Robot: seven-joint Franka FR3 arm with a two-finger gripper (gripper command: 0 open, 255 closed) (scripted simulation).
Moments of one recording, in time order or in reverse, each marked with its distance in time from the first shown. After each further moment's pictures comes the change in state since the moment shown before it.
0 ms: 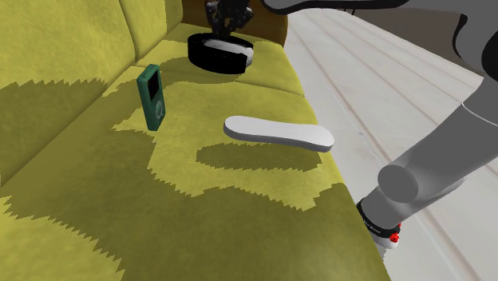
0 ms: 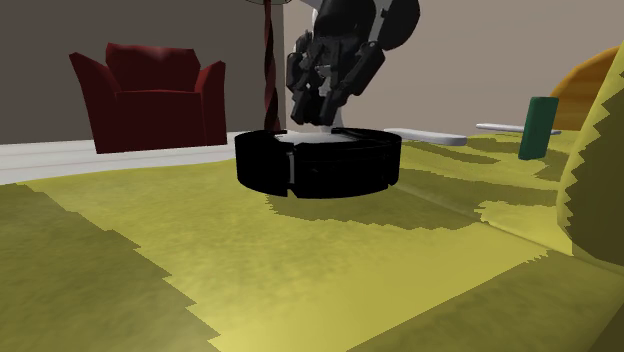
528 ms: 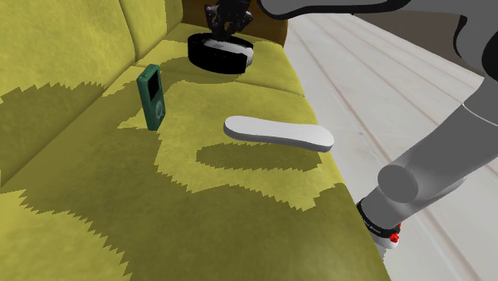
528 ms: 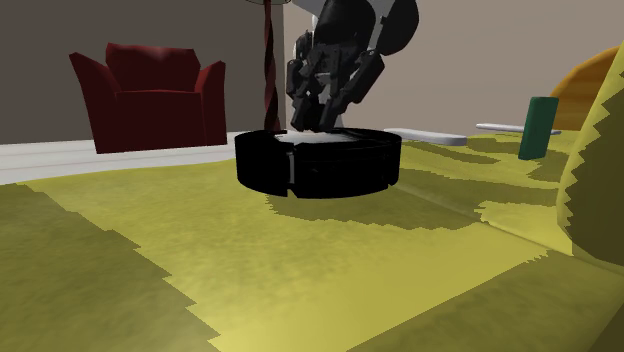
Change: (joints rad) arm -0.001 -0.003 -0.001 -0.025 -0.002 0.022 0.007
